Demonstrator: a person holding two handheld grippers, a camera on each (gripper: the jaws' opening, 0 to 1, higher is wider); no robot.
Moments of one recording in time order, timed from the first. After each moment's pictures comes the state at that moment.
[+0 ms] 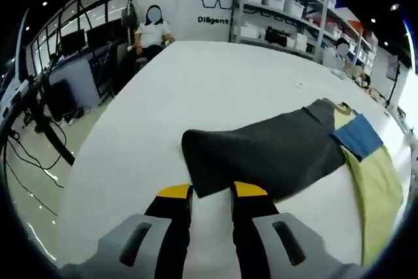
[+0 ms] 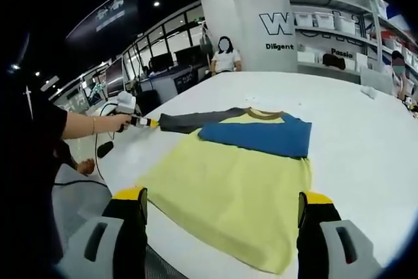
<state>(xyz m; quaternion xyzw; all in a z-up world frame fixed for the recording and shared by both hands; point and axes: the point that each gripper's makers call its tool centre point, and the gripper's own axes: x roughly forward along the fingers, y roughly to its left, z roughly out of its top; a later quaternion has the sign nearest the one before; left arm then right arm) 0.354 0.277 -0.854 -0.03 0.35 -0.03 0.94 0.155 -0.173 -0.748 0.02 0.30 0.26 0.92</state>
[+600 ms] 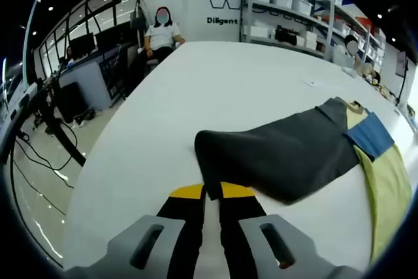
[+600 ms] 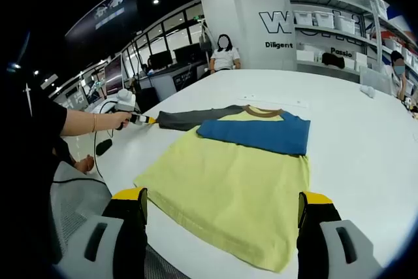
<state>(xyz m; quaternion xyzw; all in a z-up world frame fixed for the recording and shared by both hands) 0.352 0.284 -0.853 -0.01 0.35 0.01 0.94 0.153 -0.177 -0.751 0.01 0.31 0.26 0.92</state>
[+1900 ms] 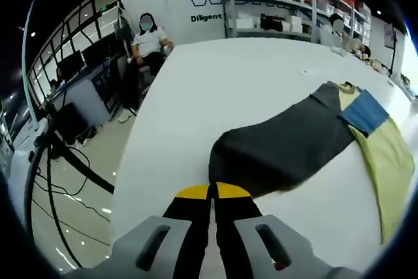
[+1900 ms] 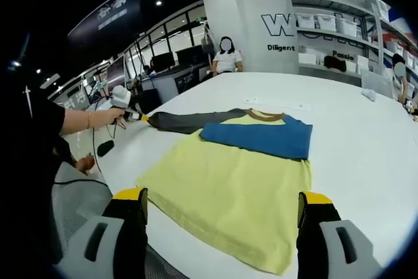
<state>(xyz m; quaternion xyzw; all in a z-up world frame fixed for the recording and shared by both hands) 0.339 0.317 -0.821 0.08 0.37 -0.03 0.93 0.153 -0.170 -0.744 0.01 0.30 0.27 0.92</state>
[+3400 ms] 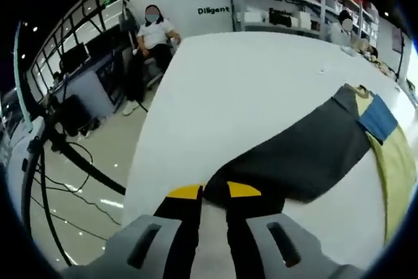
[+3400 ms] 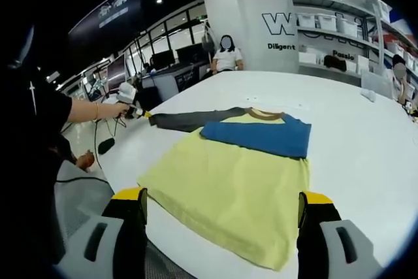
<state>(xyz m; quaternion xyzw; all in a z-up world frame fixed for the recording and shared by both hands) 0.354 0.343 -0.829 0.04 0.38 -0.01 0.92 0.148 -0.174 -0.741 0.01 0.31 0.27 0.91</state>
